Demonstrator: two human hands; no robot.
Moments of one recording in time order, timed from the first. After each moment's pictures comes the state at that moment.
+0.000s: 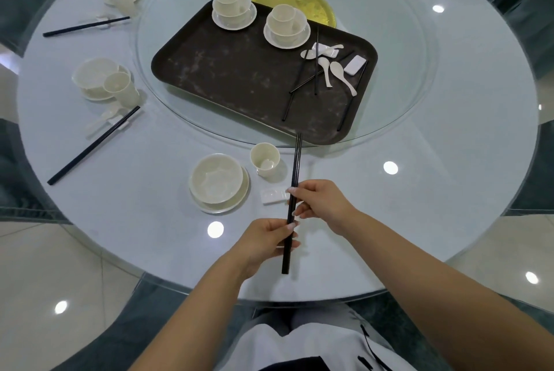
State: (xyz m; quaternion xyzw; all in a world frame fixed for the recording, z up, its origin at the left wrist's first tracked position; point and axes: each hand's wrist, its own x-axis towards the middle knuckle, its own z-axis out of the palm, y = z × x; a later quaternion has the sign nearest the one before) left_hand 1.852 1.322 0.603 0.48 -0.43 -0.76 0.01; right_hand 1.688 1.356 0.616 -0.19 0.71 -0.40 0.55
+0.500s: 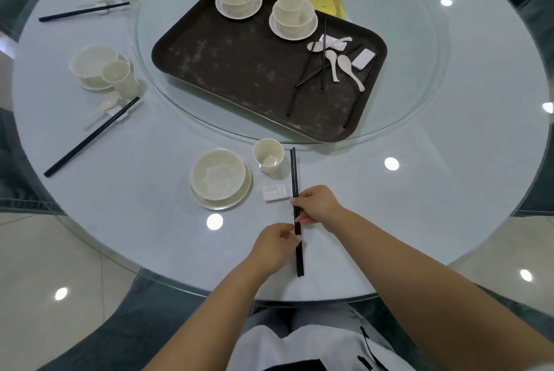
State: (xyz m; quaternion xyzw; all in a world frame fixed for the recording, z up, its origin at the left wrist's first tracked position) left_hand 1.843 1.337 0.578 0.50 -0.60 -0.62 -0.05; right_hand 1.691 1.340 0.569 -0.17 0.80 -0.26 0.52
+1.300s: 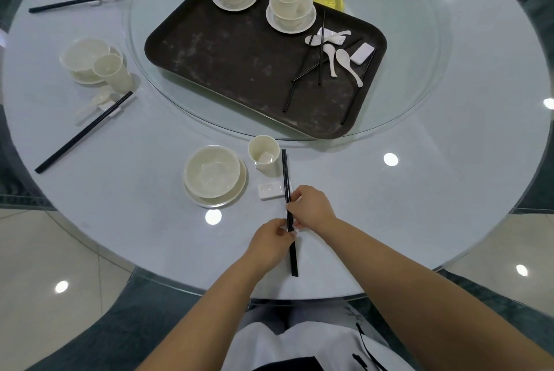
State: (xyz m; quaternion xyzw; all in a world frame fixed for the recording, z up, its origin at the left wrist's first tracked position) left_hand 1.836 1.336 0.568 0.52 -0.62 -0.59 -0.06; right_hand 1.703 1.343 0.569 -0.29 0.84 -0.16 0.44
